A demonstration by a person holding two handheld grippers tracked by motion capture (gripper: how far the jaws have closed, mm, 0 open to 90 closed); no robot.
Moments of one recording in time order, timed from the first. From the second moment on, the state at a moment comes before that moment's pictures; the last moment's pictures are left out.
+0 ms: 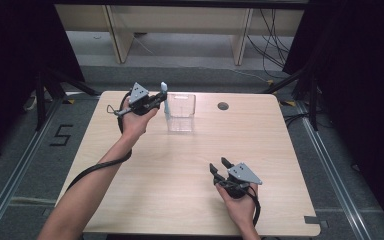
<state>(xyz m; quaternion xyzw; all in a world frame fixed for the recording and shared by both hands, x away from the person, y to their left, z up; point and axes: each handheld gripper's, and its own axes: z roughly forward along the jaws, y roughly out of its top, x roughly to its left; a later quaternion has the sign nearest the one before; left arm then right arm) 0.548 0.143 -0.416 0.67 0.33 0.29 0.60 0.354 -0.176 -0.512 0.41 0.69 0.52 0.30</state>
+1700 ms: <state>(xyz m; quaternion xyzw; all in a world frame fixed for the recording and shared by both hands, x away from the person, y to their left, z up) 0.549 0.143 -0.439 0.70 0.37 0.25 0.56 0.354 -0.171 -0.516 0.41 0.69 0.52 0.27</state>
